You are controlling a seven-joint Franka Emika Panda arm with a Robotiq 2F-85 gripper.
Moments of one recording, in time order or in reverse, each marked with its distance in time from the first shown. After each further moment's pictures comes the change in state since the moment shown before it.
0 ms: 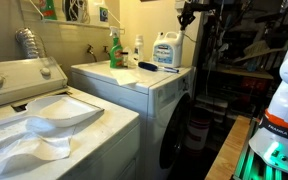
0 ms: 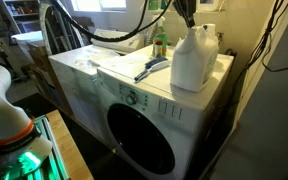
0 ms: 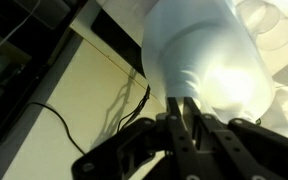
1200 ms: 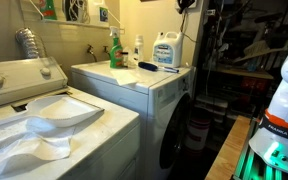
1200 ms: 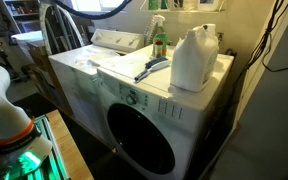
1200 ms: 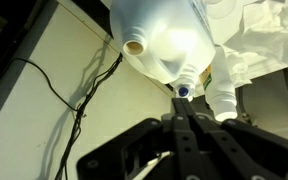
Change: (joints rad) arm 0.034 -0.141 0.051 0.011 0.018 -0.003 0.003
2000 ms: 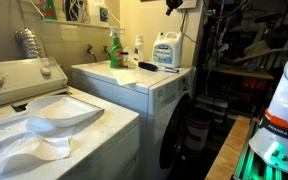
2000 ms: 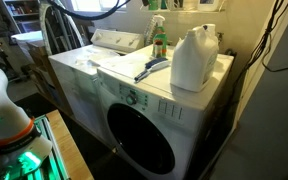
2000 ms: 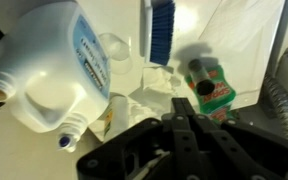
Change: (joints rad) arm 0.109 -0.064 0.060 -0.055 0.244 -0.200 -0.243
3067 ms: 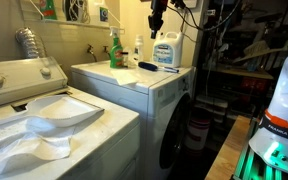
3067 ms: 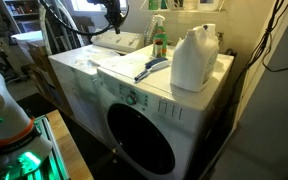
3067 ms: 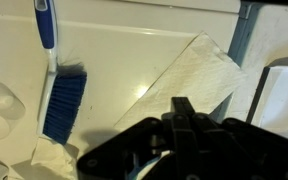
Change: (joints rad) arm 0.138 0.045 0.176 -0.154 -0.057 -0.104 -0.061
